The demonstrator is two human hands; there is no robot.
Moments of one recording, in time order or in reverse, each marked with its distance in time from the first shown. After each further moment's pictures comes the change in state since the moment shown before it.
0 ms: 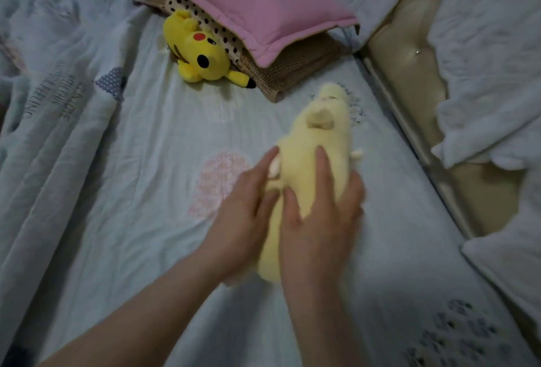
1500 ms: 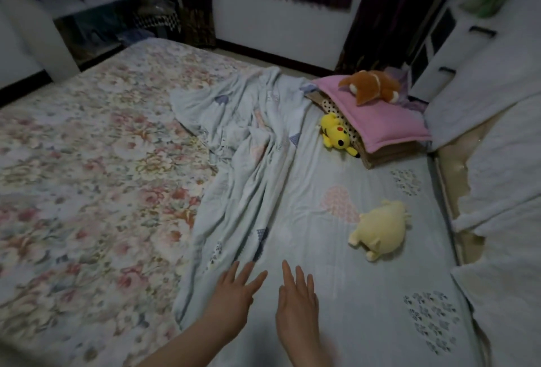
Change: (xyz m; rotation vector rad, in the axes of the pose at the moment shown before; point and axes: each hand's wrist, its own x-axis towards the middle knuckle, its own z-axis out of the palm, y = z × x) left_hand -0.459 0.220 -0.226 0.844 -0.297 -0.510; right_hand -0.293 -0.210 -0.327 -0.214 -1.113 -0.230
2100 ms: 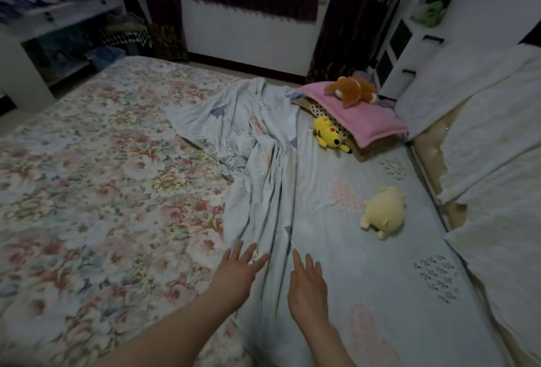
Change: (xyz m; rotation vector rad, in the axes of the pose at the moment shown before) left_hand -0.058 -0.151 -0.069 0.084 0.036 0.173; right_hand -0.045 -0.147 0.052 -0.024 0.158 0.140
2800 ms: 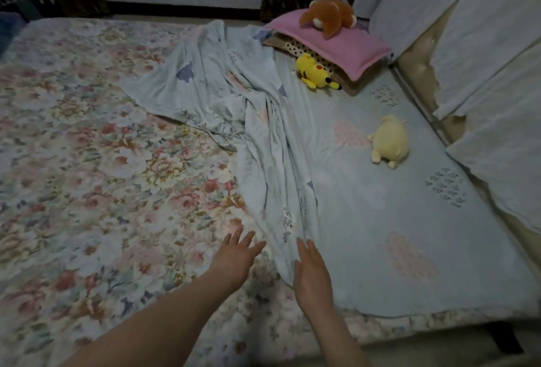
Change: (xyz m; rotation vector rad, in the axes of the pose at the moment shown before) left_hand 0.000 -0.184 0.019 0.150 -0.243 0.285; right_hand -0.013 -0.133 0.129 0.189 0.101 0.185
